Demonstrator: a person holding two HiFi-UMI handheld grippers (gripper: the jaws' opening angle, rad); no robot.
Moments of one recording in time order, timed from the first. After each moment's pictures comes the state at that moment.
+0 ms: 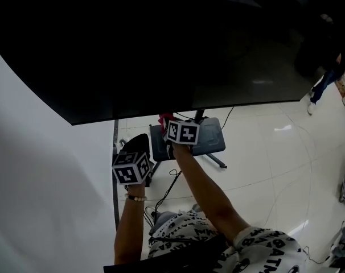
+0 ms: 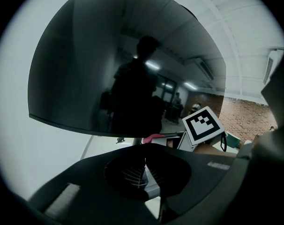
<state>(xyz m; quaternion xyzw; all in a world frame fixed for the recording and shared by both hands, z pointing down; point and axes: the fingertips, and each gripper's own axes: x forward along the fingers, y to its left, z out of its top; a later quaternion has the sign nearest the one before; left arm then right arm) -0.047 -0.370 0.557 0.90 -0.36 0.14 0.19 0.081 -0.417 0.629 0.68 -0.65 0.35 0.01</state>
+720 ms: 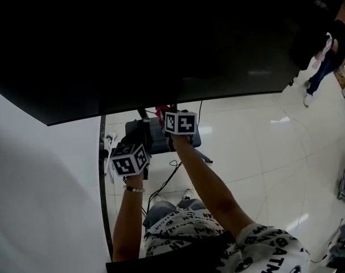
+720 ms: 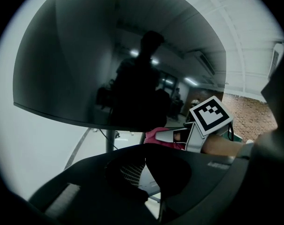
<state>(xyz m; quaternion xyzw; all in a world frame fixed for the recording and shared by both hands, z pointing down) 0.097 -0.313 0.580 0.90 -0.36 0.16 0.20 0.223 -0.354 0.625 0.66 -0.67 0.35 0.03</state>
